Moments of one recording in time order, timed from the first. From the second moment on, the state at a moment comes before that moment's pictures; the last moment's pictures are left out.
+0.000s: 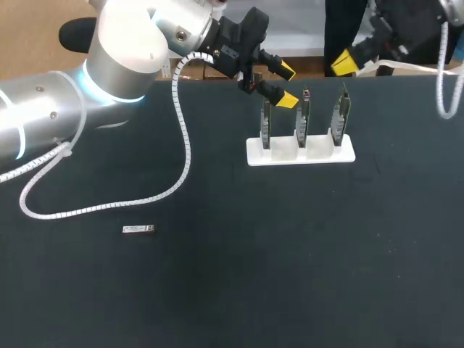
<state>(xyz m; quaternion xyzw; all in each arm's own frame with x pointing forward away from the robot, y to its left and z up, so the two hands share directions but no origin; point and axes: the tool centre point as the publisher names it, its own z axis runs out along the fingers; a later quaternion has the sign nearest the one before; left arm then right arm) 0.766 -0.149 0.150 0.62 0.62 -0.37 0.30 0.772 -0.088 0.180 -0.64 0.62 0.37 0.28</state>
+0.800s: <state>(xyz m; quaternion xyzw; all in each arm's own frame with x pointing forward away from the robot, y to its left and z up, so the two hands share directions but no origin) 0.766 -0.149 0.150 0.62 0.62 -0.37 0.30 0.765 -0.153 0.158 -0.65 0.61 0.39 0.24</state>
